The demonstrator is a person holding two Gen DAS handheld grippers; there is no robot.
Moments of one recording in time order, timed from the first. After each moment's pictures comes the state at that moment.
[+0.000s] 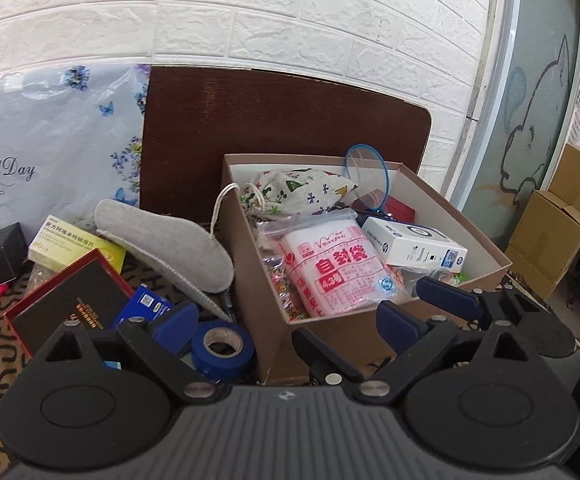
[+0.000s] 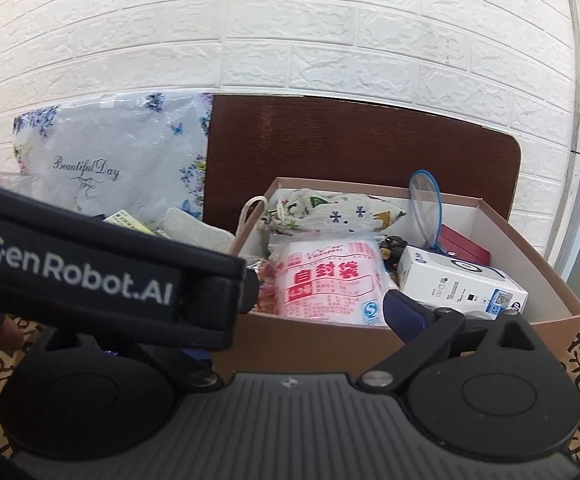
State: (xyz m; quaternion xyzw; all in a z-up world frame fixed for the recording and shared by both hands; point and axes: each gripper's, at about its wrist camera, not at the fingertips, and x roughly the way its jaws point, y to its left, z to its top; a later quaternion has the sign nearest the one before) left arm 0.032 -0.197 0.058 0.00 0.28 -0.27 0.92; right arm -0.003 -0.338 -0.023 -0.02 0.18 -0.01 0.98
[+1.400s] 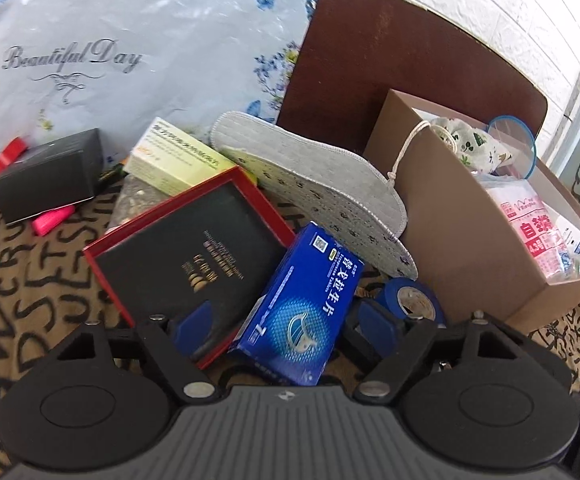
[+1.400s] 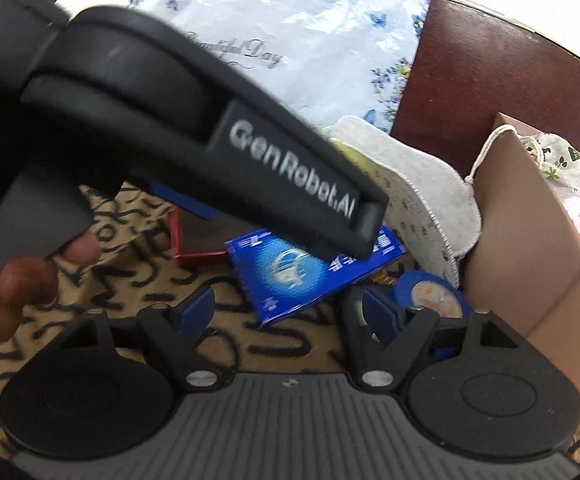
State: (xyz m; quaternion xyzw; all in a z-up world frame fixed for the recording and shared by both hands) left arm 0.125 -0.096 -0.018 -0.03 0.36 -0.20 0.91; right arm 0.072 -0.209 -0.101 -0.10 0.28 0.13 0.95
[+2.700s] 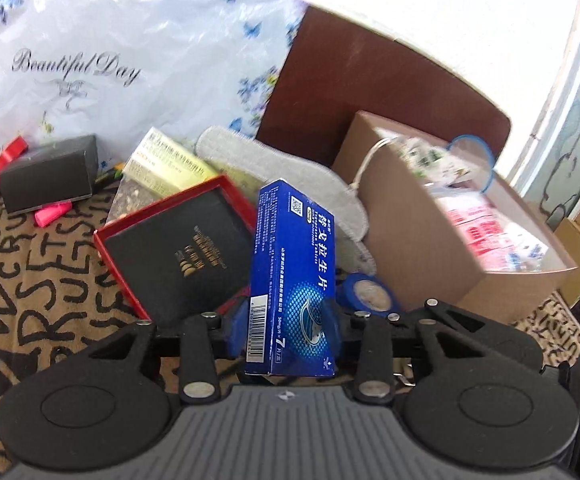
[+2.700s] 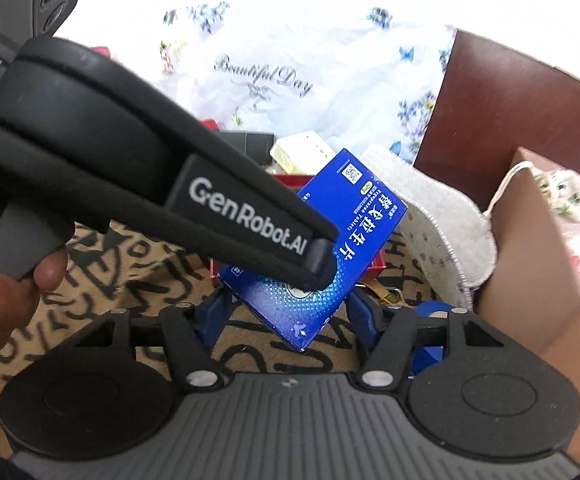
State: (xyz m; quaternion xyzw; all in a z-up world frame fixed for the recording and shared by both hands) left arm 0.082 -0.080 0.000 -0.06 0.32 -0.24 0.91; right arm 0.028 -0.217 -0.087 -0.11 0.24 0.18 0.95
